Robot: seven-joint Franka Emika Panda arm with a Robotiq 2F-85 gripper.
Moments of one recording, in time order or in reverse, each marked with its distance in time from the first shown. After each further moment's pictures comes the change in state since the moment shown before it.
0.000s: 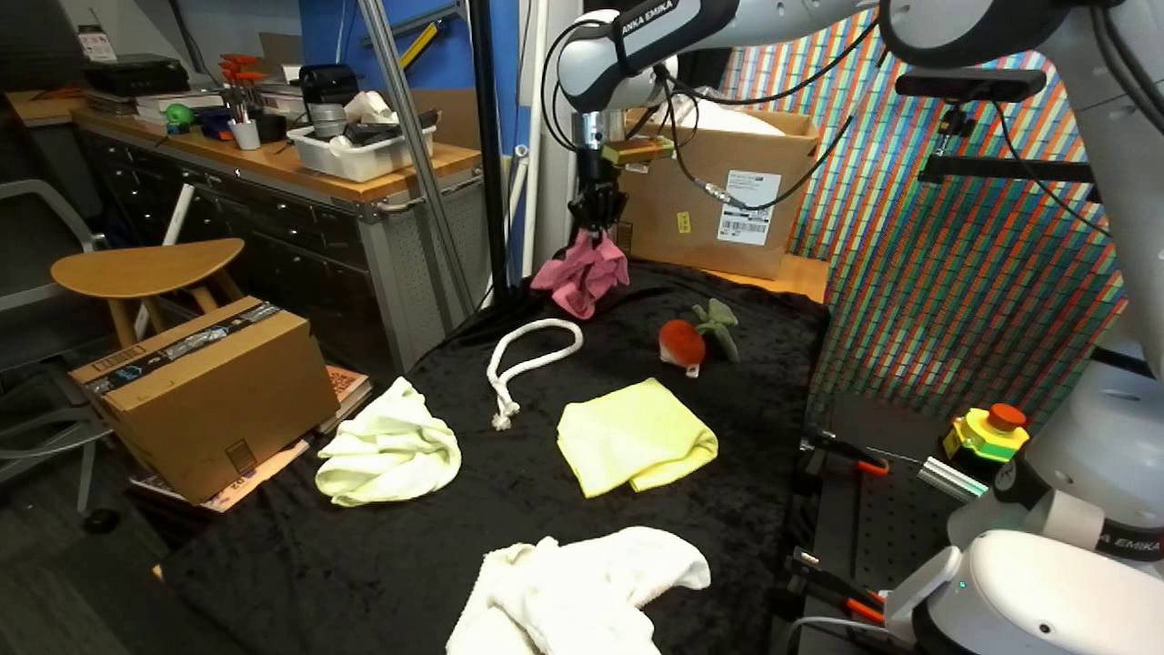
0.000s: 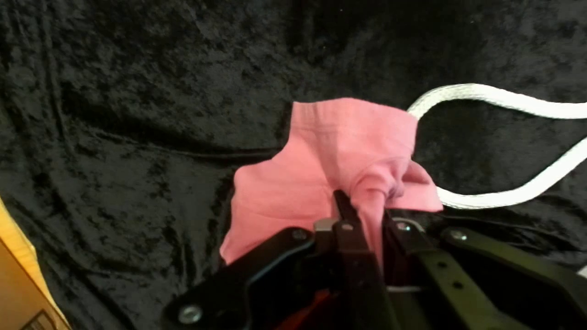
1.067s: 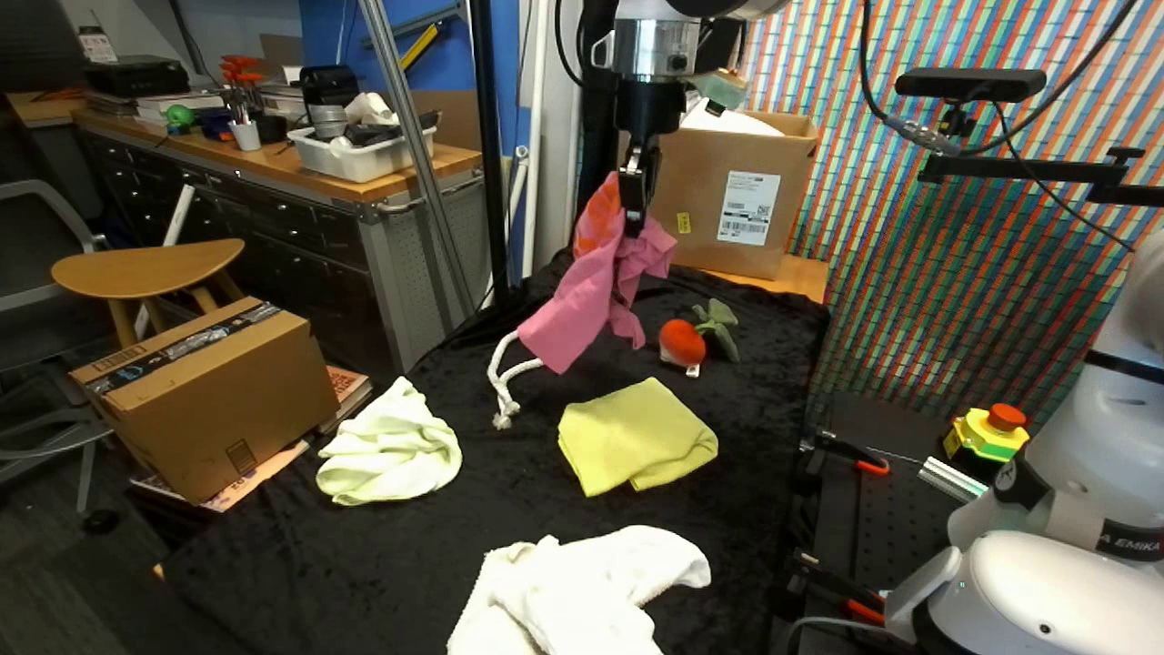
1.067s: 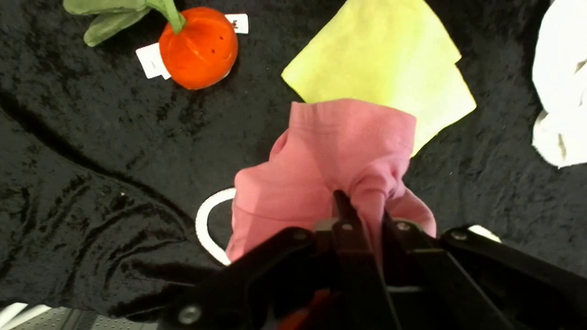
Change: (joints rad) arm 0.206 -0.742 0.071 -0.766 -0.038 0.147 -0.217
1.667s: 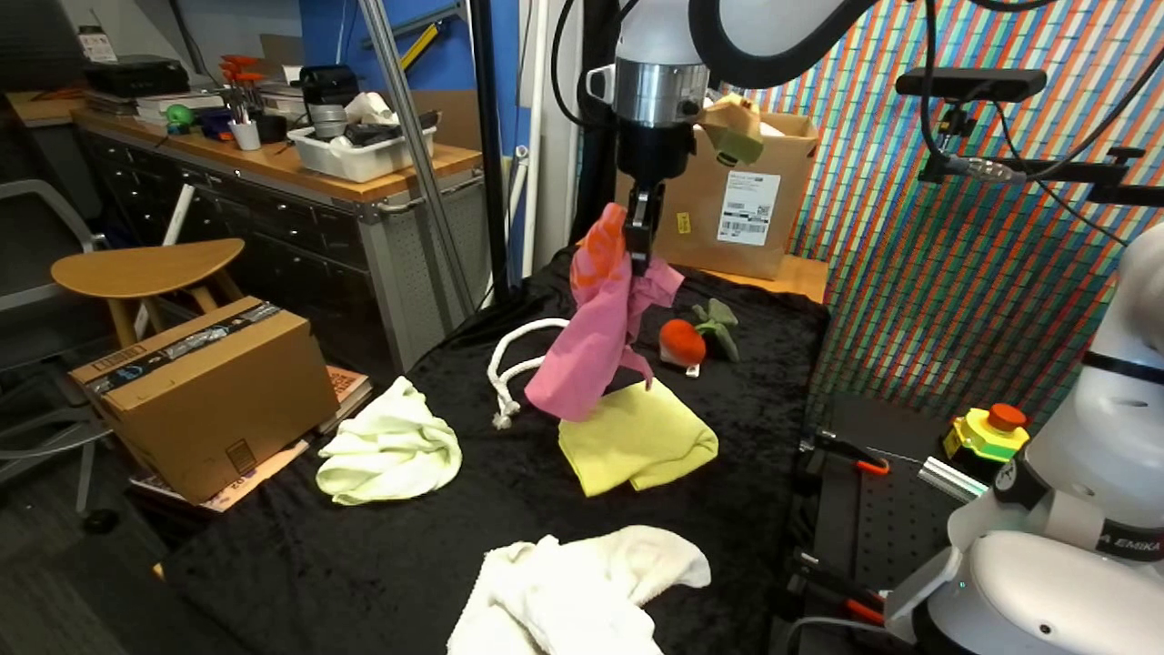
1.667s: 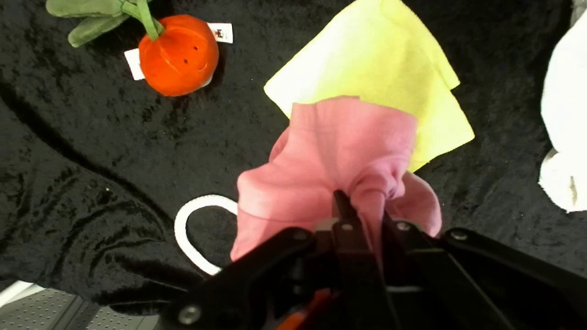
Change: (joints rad) arm 0.082 -0.081 0.063 -0.165 -0.134 0.121 0.158
